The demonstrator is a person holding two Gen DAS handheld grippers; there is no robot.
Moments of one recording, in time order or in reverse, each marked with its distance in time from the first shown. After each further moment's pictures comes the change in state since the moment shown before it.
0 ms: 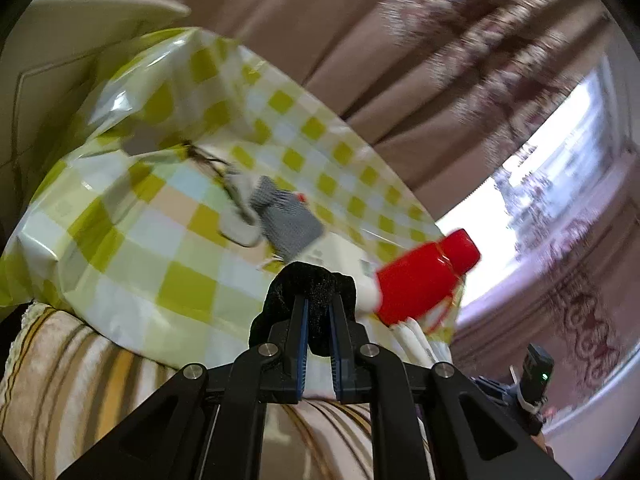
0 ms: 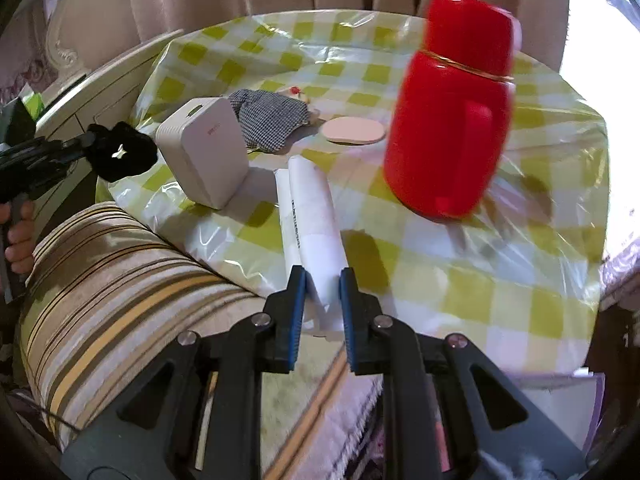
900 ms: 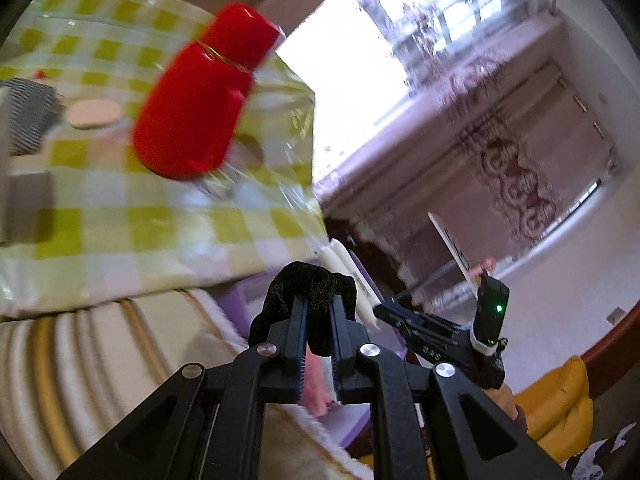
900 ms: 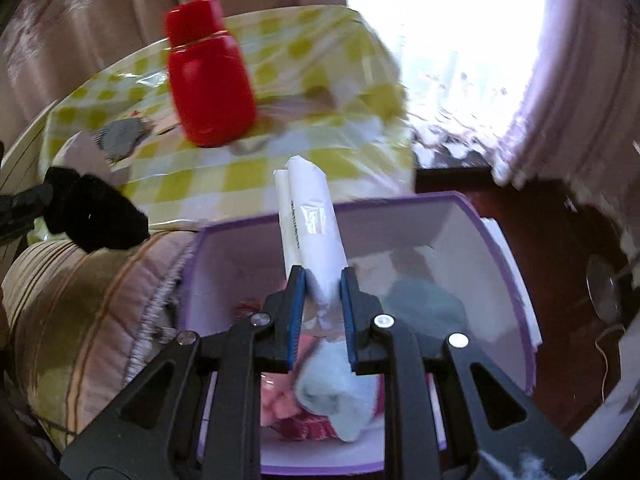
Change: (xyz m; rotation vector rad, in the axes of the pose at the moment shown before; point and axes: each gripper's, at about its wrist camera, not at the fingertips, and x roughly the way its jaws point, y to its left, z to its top) left arm 0.130 -0.216 -0.141 0.269 0.512 -0.349; right arm -0.111 -0.129 -0.136 0.413 0.004 -0.330
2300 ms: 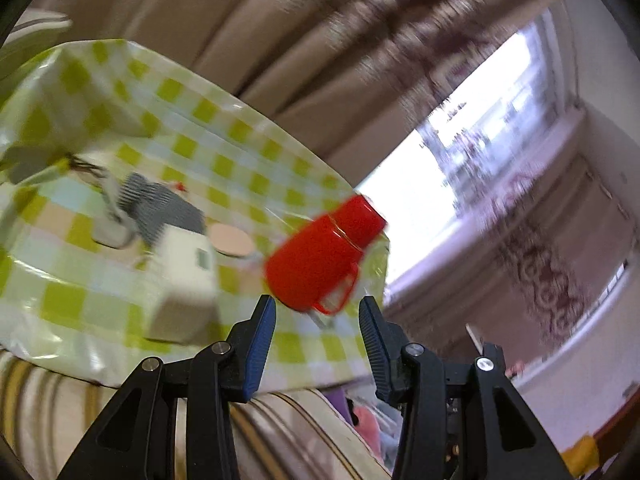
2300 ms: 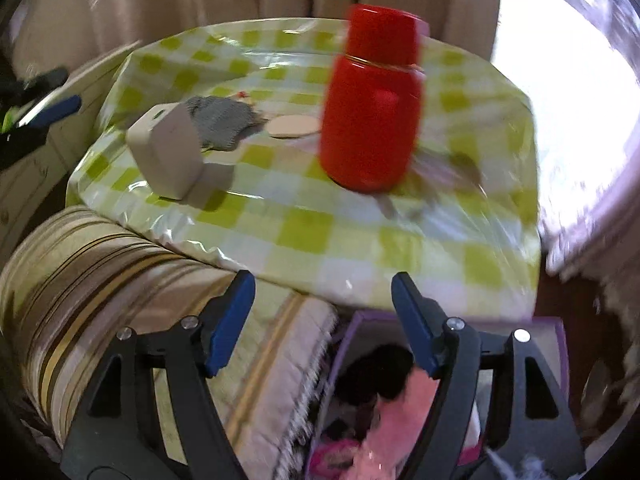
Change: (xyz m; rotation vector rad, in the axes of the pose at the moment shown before) left arm -0.189 0.093 0.036 -0.140 -0.438 0.184; right arm 0.026 0.181 0.057 -0.382 -0.038 0.155
